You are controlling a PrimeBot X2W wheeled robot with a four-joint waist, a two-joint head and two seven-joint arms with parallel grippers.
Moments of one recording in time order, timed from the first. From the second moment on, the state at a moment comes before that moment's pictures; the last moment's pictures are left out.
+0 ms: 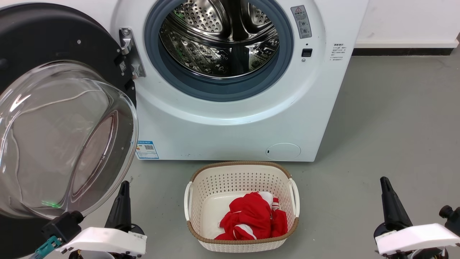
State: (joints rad) left arm -0.01 0.06 0.05 0.15 -0.70 -0.13 -0.11; right arm 0.03 -0.07 -0.04 0.12 0.73 0.13 -0.10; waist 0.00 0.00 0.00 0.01
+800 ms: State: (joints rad) left arm -0.04 0.06 0.08 0.18 -1.01 -0.13 -0.03; right arm -0.02 -0.07 -0.05 0.16 1.05 0.13 -0.04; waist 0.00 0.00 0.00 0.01
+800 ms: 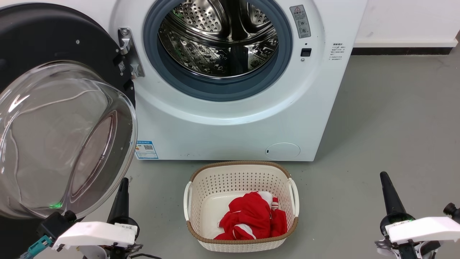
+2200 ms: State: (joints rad) left arm -0.09 0.05 0.10 0.23 -1.44 -0.13 0.07; right arm -0.08 -0.08 -0.07 0.22 1.47 0.13 0.05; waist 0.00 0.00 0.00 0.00
